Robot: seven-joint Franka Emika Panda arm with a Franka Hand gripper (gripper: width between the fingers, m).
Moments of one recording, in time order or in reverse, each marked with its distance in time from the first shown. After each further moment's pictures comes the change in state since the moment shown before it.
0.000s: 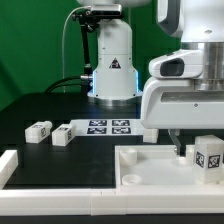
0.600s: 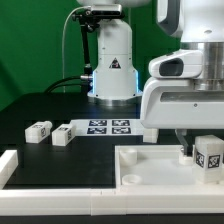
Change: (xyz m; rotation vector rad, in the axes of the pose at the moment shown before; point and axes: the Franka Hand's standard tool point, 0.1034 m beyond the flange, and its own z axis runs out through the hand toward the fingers) arm 0.000 0.000 0.000 0.000 0.000 -0.001
